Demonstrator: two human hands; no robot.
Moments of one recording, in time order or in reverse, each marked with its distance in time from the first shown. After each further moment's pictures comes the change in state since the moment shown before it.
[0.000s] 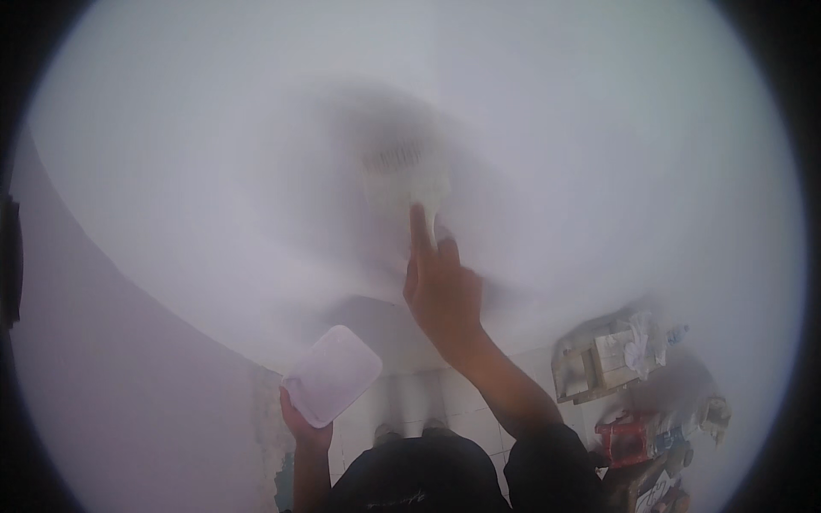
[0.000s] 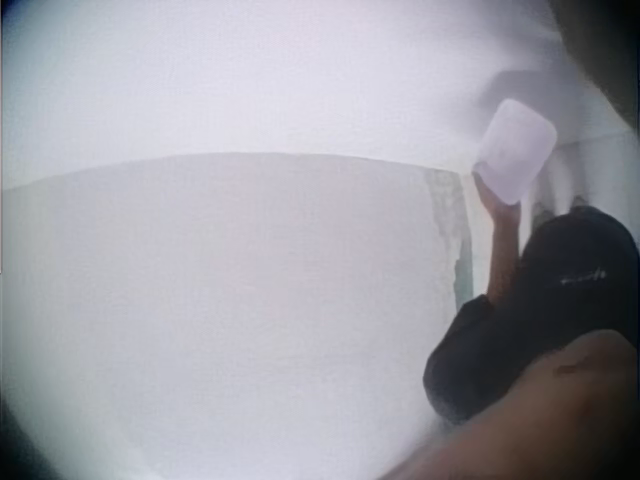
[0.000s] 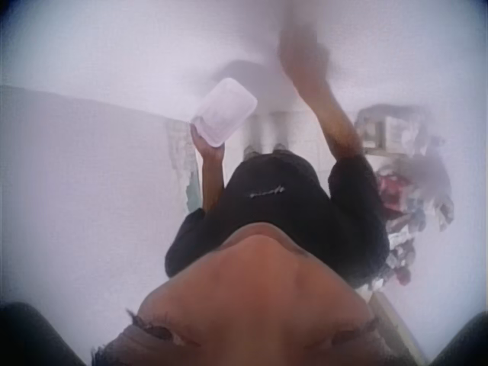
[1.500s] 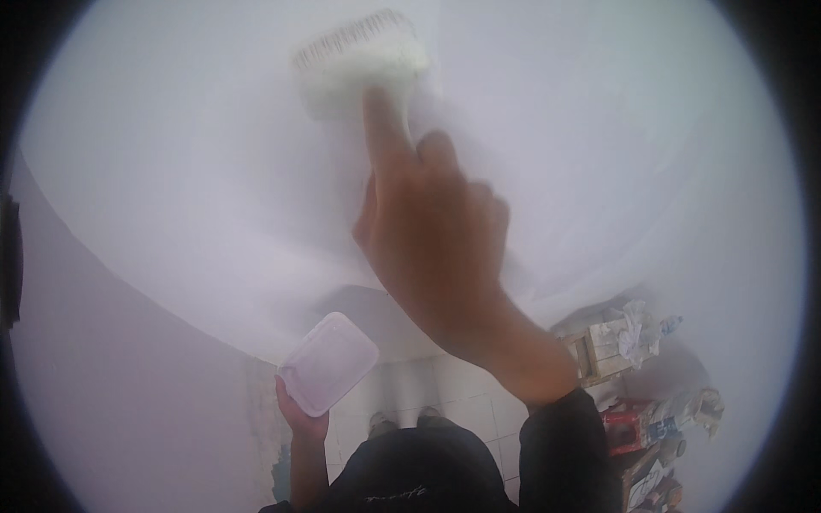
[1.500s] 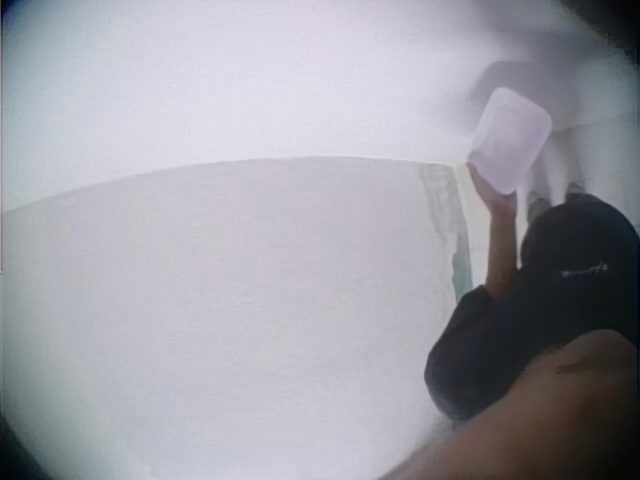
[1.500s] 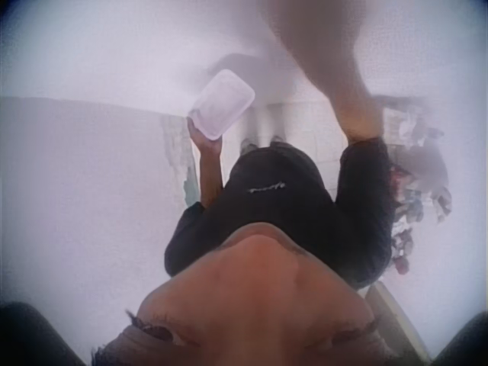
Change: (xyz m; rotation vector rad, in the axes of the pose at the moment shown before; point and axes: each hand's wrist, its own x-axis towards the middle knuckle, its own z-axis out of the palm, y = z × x) left_hand 0.002 -0.003 -0.001 0.004 0.033 -0.016; right_hand 0.070 -0.053 -0.085 -0.057 0.175 -0.124
